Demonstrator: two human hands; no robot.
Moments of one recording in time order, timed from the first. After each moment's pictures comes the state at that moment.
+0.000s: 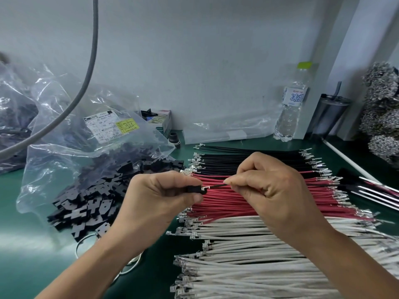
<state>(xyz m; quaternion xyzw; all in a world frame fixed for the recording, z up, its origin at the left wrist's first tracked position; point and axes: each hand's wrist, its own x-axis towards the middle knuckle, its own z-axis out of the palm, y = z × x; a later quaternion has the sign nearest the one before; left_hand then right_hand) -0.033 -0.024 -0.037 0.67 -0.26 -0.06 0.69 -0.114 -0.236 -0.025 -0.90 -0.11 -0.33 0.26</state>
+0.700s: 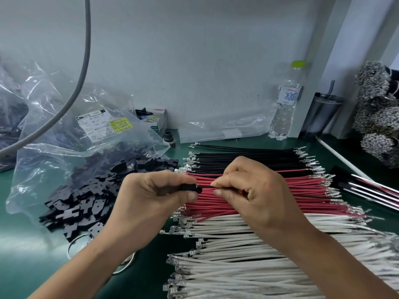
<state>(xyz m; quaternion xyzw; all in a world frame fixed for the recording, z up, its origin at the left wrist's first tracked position) -0.034 -0.024 -0.039 0.70 -0.28 -0.02 0.65 -0.113 -0.226 -0.029 -0.91 -0.13 -0.32 0.25</state>
